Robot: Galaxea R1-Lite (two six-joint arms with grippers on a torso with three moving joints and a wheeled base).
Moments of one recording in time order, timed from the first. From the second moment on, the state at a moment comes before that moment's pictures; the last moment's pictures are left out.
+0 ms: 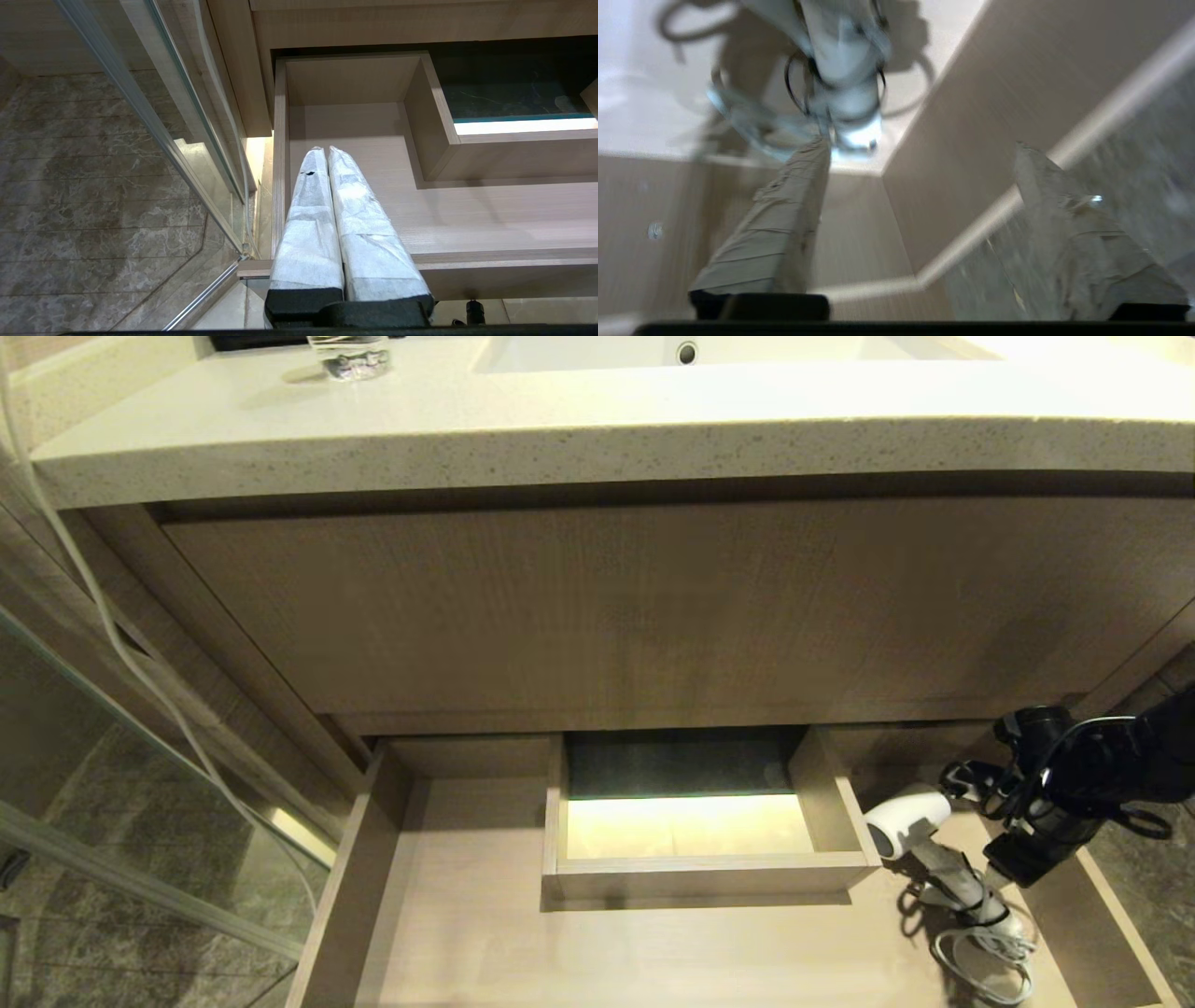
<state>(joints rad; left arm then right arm) 0.00 0.00 0.00 0.00 0.00 0.00 -0.23 2.20 -1.14 0.07 -0.29 -0.68</state>
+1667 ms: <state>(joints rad) 0.00 0.00 0.00 0.00 0.00 0.00 -0.22 2.47 -1.30 0.04 -0.02 -0.75</state>
